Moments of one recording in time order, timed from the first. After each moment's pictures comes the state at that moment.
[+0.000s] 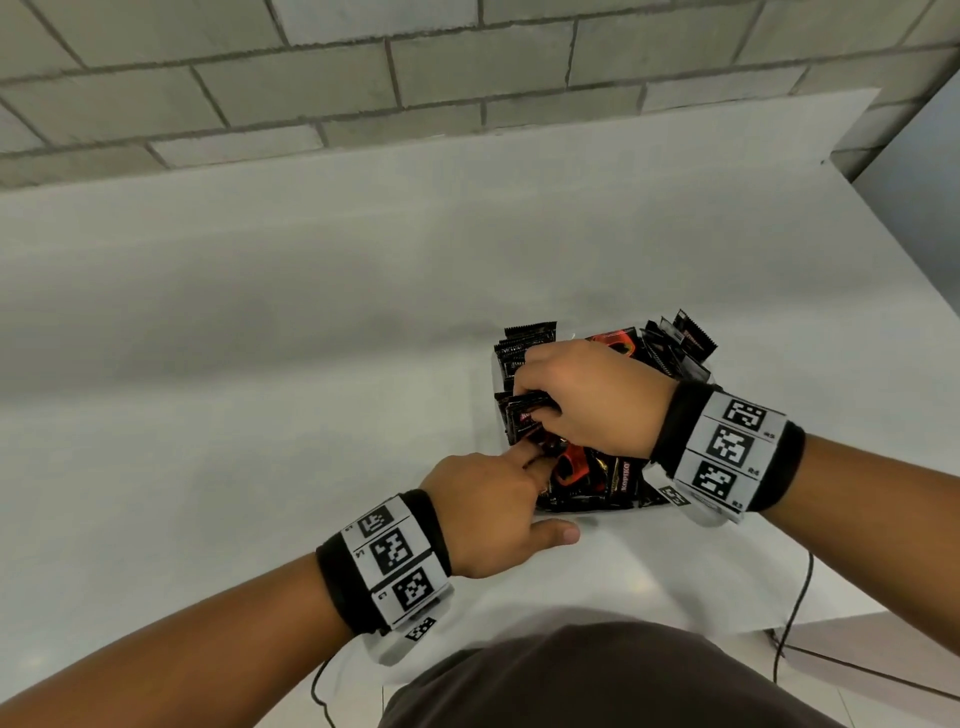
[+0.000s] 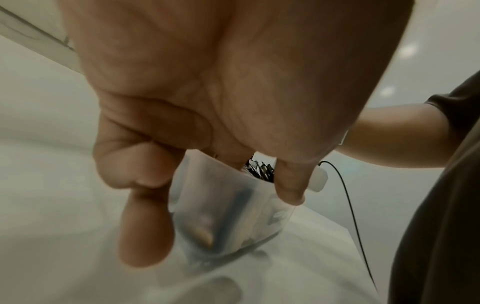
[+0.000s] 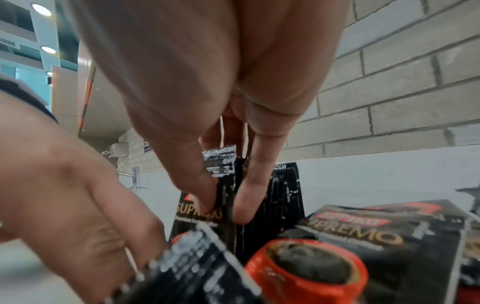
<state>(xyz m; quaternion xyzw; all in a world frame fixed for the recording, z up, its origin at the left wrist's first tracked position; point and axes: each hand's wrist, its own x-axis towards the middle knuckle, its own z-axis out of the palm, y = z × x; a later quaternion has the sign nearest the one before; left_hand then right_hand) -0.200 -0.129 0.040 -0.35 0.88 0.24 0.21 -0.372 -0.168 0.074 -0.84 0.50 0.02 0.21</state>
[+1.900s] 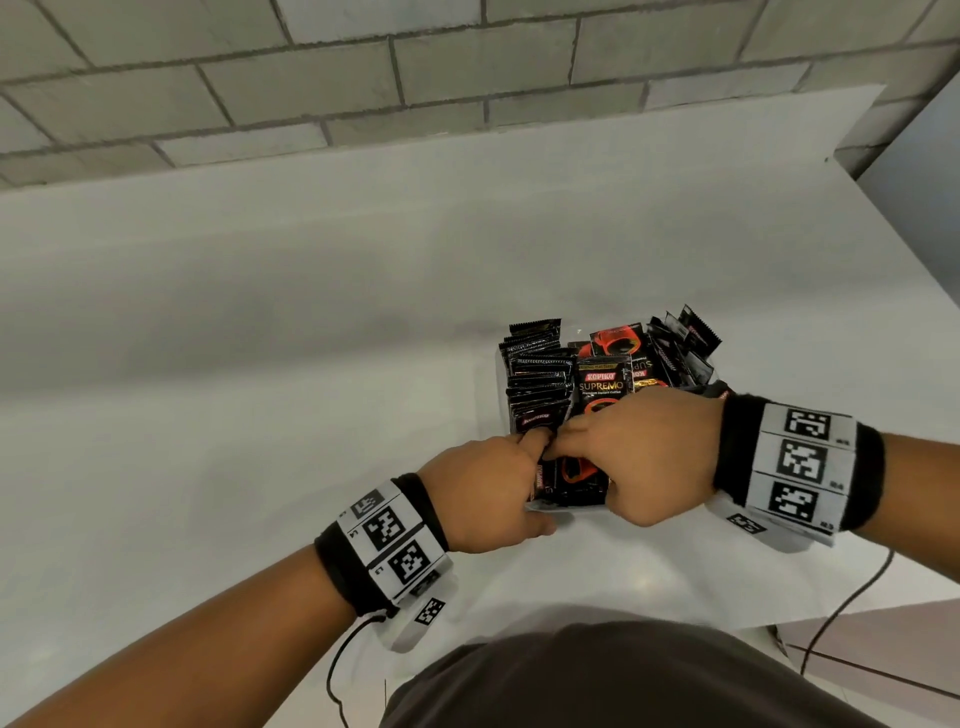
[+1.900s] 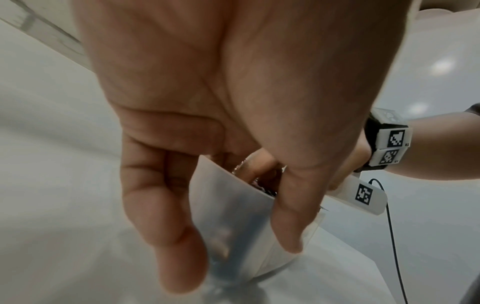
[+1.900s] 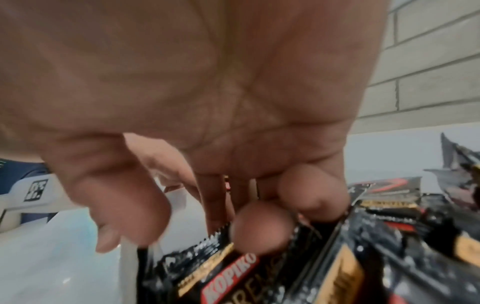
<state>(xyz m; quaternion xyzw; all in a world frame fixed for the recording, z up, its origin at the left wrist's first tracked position) -0.200 -0.140 0.037 -0.38 0.86 0.30 0.16 -0.394 -0.130 0.087 -0.85 0.42 0.25 0.21</state>
